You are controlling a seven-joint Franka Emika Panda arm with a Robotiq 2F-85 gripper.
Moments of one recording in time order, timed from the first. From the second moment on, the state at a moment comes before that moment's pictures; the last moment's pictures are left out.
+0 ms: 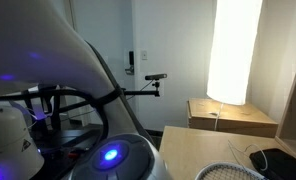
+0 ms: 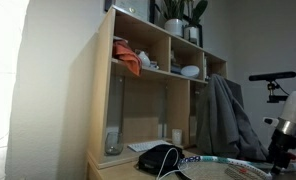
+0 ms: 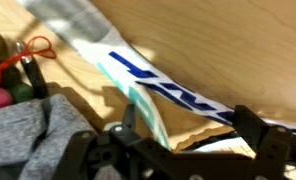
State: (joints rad) arm -0.76 0.59 0.17 -2.24 -0.09 3.20 -0.68
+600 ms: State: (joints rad) arm -0.40 0.49 -0.11 -2.48 -0.24 3.48 -0.51
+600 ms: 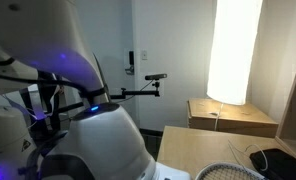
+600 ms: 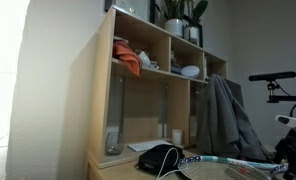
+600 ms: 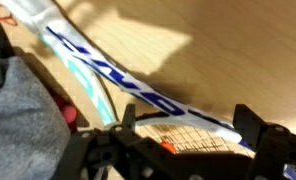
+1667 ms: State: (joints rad) arm 0.16 0.21 -0.38 -2.66 -0.13 3.47 -0.83
